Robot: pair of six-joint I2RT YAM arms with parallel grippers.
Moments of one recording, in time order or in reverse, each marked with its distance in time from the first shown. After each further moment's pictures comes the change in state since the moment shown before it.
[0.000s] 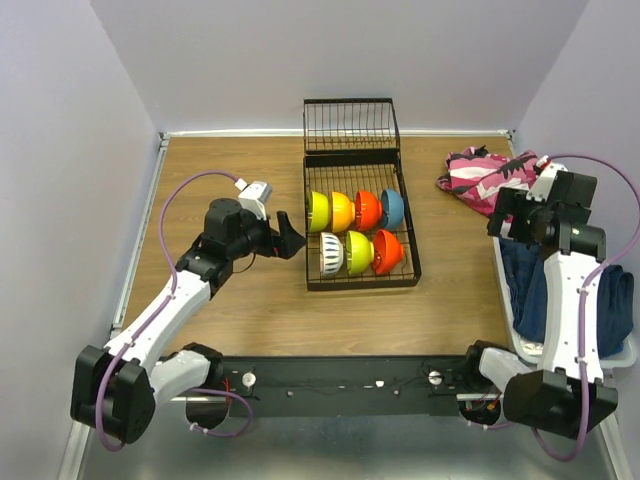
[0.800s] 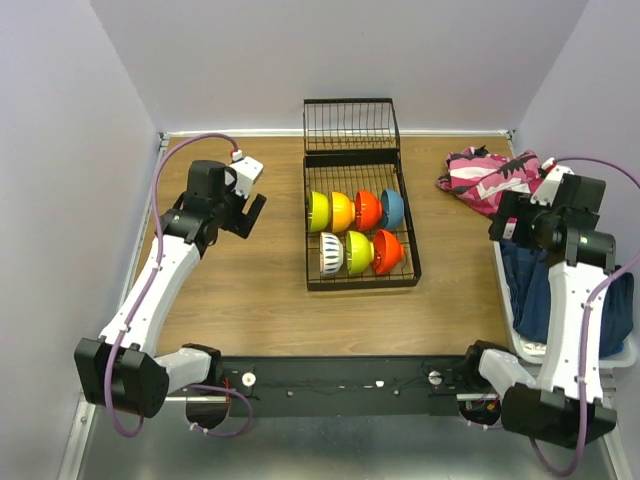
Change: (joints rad) left arm 0.132 0.114 0.398 -0.497 -0.393 0.697; right arm 0.000 -0.043 0.069 -0.124 -0.011 0.024
